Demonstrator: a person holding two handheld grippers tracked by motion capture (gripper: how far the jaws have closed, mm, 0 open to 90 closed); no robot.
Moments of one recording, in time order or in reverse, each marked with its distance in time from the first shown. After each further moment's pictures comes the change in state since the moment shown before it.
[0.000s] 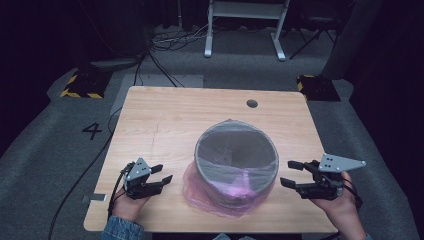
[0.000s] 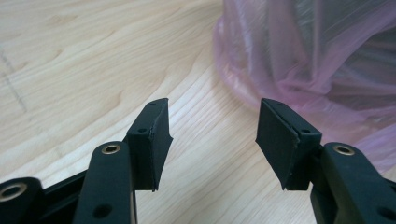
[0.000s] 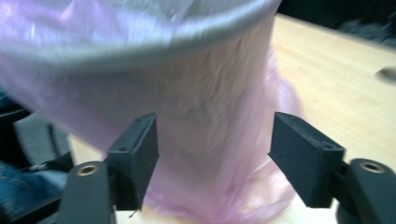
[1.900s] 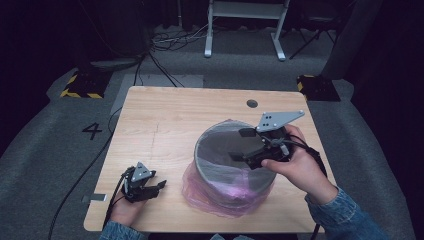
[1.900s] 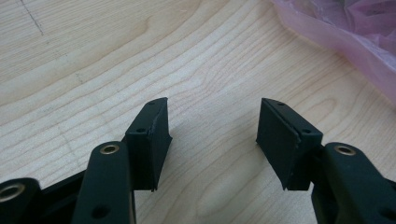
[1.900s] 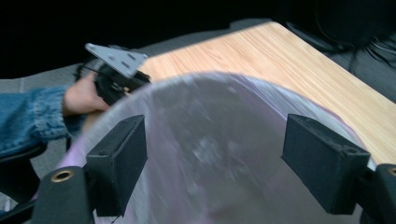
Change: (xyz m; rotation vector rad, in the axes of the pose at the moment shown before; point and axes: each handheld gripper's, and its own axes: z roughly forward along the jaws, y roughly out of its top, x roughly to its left) left arm 0.006 -0.022 0.012 0.153 0.100 -0.011; right arm 0.053 0.147 0.094 0.120 0.137 -0.139
